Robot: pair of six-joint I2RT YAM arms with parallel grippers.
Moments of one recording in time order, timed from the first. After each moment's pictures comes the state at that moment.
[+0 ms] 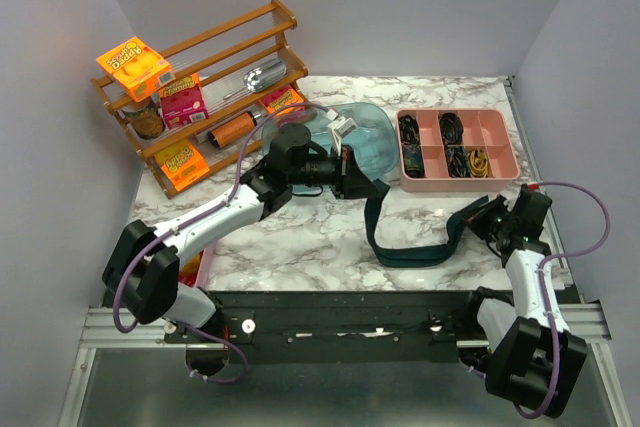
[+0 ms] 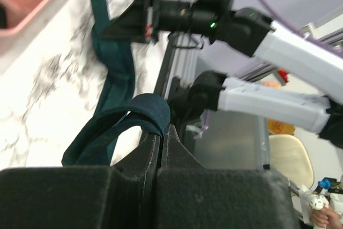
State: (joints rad) left arm -0.72 1.43 1.02 0.26 0.78 -0.66; right arm -0.38 0.87 0.38 -0.25 -0.40 0.63
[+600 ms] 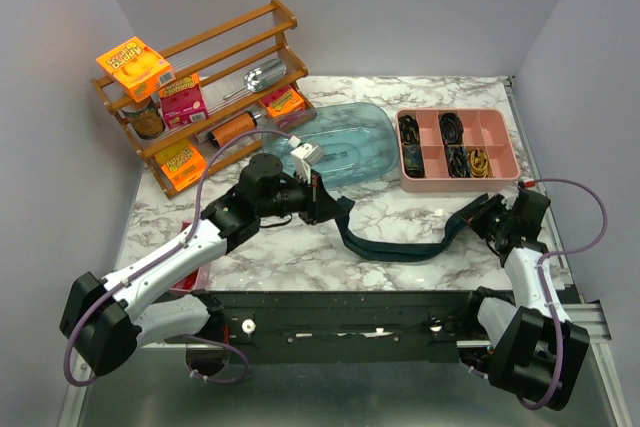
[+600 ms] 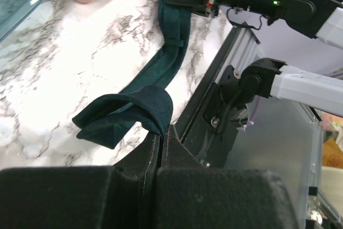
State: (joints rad) left arm -0.72 1.08 0.78 -0.02 0.50 -0.53; right arm -0.38 0.92 0.35 -0.15 -0.41 0.54
